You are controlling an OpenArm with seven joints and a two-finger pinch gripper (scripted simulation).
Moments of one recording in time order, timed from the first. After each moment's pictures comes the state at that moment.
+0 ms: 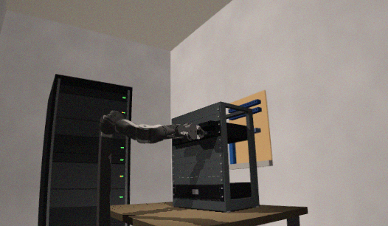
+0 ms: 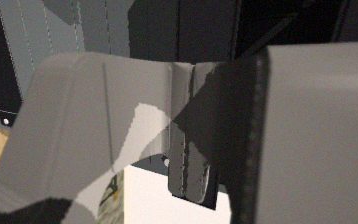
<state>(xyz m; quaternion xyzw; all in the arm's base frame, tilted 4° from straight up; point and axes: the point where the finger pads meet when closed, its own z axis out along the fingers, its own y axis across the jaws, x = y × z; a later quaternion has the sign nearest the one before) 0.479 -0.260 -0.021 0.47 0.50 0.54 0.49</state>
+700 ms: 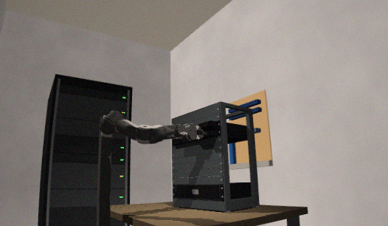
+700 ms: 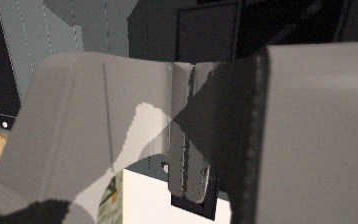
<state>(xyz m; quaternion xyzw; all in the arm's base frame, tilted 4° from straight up) 0.479 -0.255 -0.021 0.46 0.50 0.55 0.49</state>
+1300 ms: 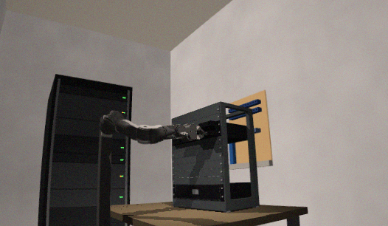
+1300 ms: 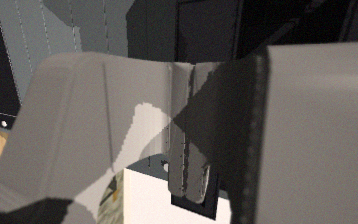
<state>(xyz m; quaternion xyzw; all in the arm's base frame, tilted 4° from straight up) 0.481 -0.256 -0.021 0.46 0.50 0.54 0.49</state>
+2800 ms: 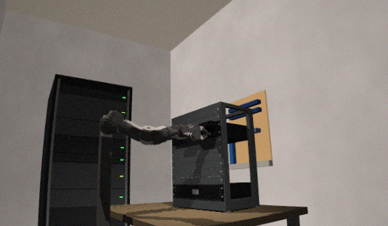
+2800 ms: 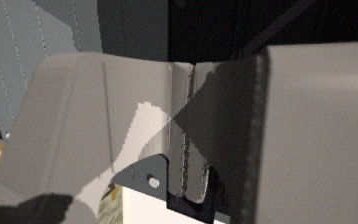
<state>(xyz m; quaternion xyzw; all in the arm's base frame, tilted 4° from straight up) 0.508 -0.255 -0.019 0.47 0.49 0.54 0.49</state>
